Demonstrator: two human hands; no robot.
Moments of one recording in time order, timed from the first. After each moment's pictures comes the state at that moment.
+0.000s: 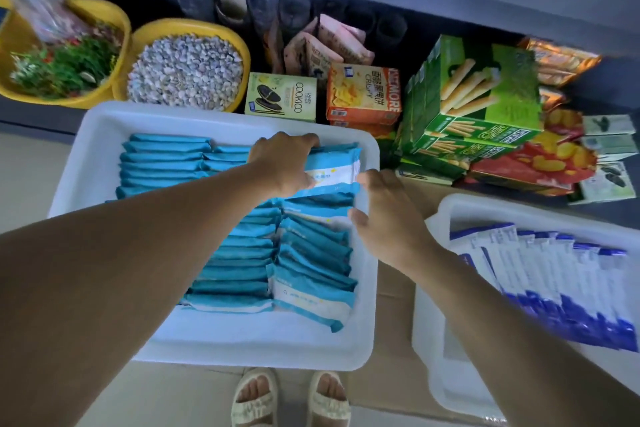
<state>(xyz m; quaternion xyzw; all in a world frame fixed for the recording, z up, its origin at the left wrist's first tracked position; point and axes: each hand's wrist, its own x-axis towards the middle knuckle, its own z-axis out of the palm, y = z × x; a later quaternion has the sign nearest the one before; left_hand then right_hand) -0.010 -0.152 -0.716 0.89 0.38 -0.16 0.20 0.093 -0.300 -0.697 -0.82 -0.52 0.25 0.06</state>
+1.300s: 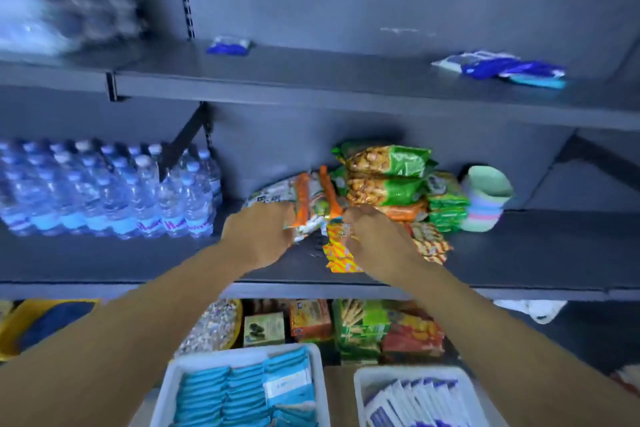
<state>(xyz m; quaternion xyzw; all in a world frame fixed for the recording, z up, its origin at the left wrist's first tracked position) -0.054 -0.191 -0.177 0.93 0.35 0.08 0.09 0.087 -0.323 -0.176 -0.83 -0.55 -0.02 0.10</state>
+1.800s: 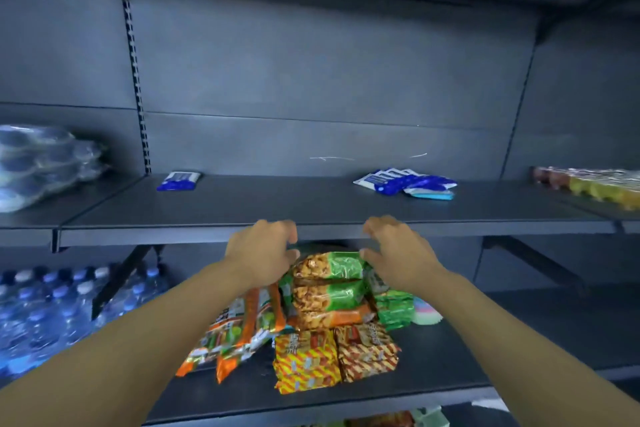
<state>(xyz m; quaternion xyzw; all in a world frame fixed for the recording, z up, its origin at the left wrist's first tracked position) 0.046 -0.241 -0.016 0.95 0.26 0.18 0.03 0.189 -0.404 -0.008 -0.86 -0.48 -0.12 0.16</state>
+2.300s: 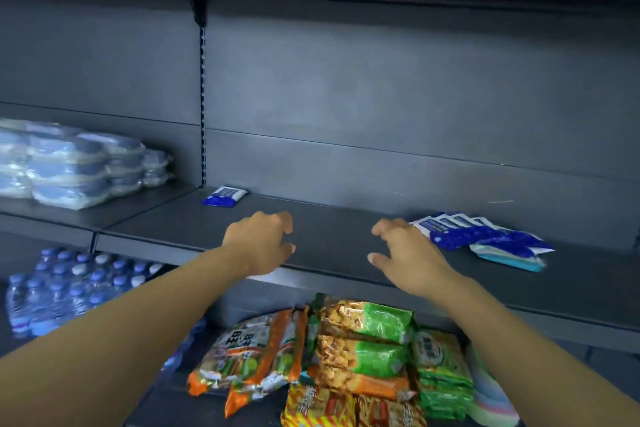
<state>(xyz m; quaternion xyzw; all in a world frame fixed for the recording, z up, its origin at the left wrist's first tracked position) 0.097 -0.181 0.023 0.88 0.44 0.17 0.03 0.288 -0.316 0.031 -0.78 -0.59 -0.08 0.18</state>
